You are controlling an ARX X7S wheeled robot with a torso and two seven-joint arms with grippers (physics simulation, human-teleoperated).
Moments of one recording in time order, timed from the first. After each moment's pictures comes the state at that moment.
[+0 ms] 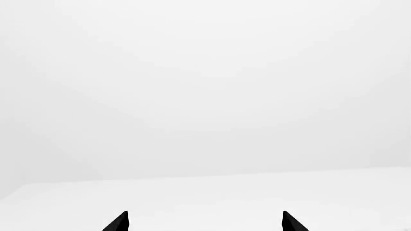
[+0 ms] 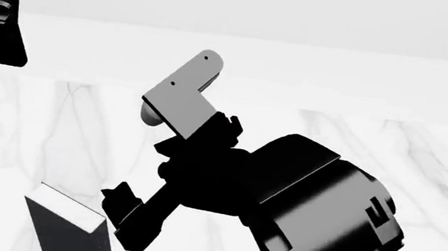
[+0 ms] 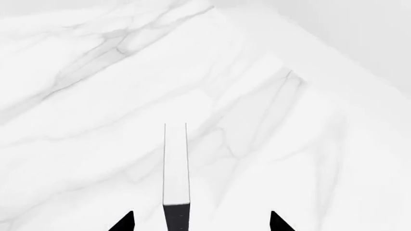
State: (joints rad) left arm -0.97 -0.29 -0.03 0.37 -0.40 -1.24 -0.11; right arm 1.14 0.28 -0.70 0.08 0.59 1.09 -0.53
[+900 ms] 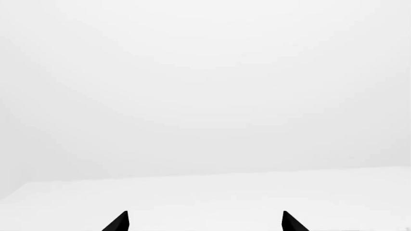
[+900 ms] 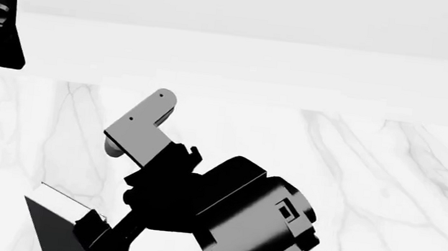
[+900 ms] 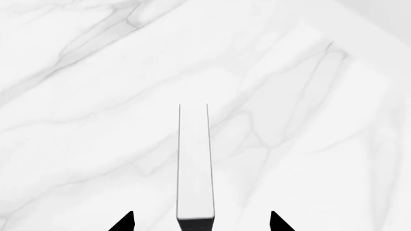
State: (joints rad) left arm -0.96 -0.30 -0.03 0.37 -0.41 -1.23 -0.11; right arm 1.12 0.12 -0.84 0.39 0.50 0.89 -0.58
